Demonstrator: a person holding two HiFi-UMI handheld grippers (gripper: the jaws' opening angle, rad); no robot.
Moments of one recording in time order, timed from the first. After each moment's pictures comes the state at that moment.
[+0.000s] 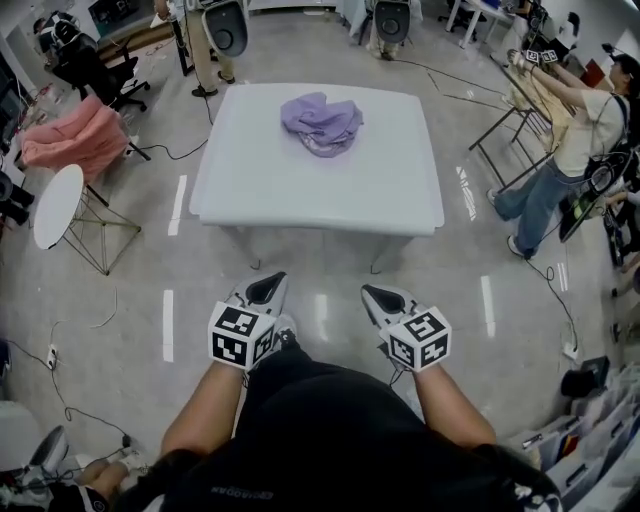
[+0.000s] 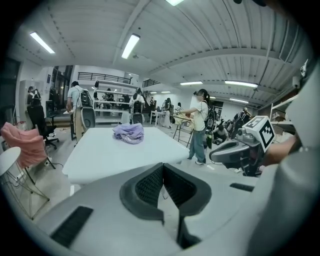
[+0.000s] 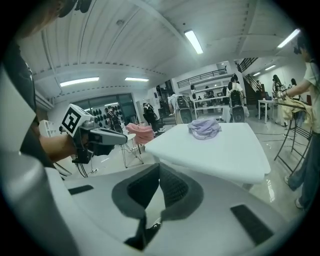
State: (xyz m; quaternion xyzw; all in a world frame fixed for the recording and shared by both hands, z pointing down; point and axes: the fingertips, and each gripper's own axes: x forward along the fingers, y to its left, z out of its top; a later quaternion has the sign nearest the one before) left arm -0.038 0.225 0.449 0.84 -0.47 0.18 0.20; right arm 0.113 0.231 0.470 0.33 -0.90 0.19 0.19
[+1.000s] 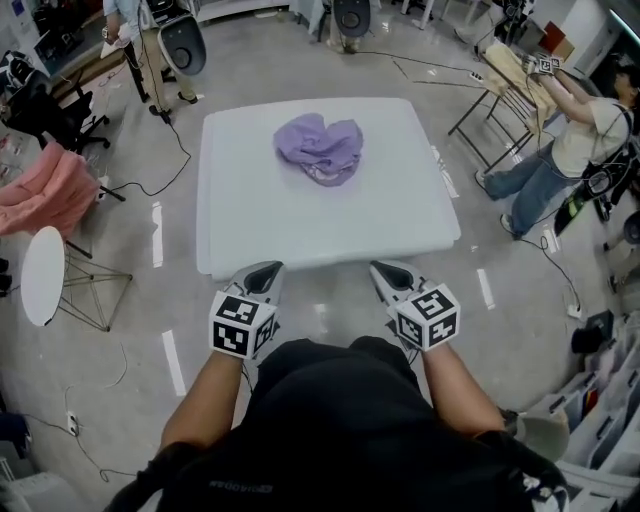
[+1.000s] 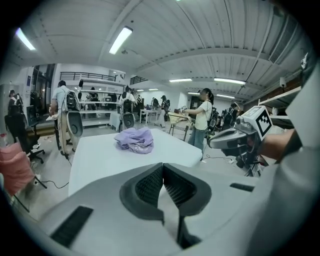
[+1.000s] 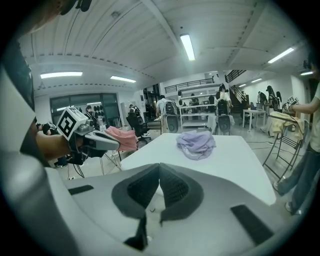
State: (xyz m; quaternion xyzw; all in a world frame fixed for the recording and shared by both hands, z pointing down) left arm -0.138 0.068 0.451 0.88 -0.40 0.20 0.17; right arm 0.027 0.081 0.448 0.43 -0.87 0.16 0.19
